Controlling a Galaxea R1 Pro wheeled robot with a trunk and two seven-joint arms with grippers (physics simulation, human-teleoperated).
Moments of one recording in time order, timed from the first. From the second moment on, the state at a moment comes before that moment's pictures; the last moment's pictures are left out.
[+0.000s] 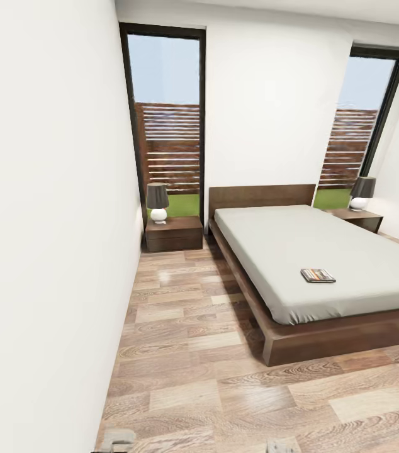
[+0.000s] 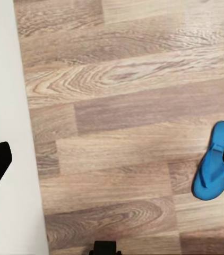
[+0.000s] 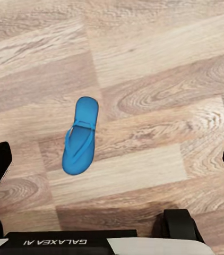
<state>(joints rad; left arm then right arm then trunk) -0.42 0.01 0.00 -0.16 0.00 0.07 0.00 -0.37 0.09 -0.13 -0.24 0.01 0.18 -0.01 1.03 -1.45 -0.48</state>
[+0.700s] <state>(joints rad) -0.60 0.01 0.00 -0.17 0.00 0.09 0.00 -0.38 0.10 -0.06 -0.28 0.00 0.10 0.01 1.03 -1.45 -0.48</state>
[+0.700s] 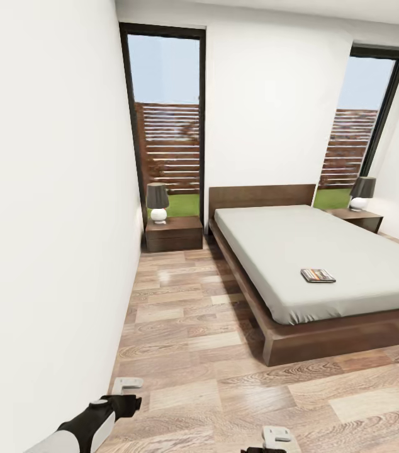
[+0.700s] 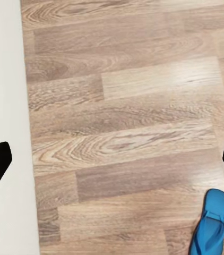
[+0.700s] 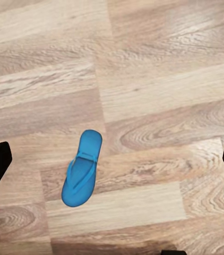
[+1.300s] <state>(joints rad) -0.60 0.01 0.00 -0.16 0.01 0.09 0.00 -0.38 0.10 -0.06 -0.28 0.00 0.09 0.01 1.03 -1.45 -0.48</state>
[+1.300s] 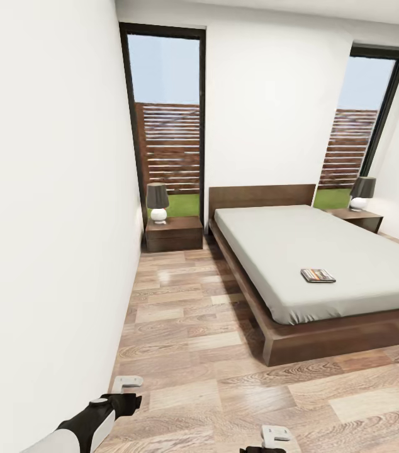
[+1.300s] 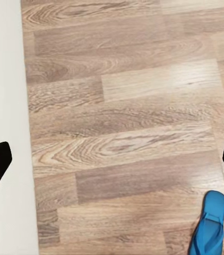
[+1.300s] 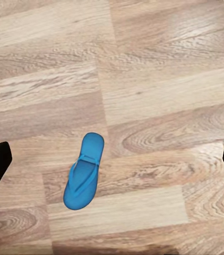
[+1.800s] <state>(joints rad) -0.60 0.01 0.00 -0.17 0.01 0.08 0.00 -0.38 0.10 -0.06 -0.28 0.00 0.09 0.01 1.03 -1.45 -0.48</state>
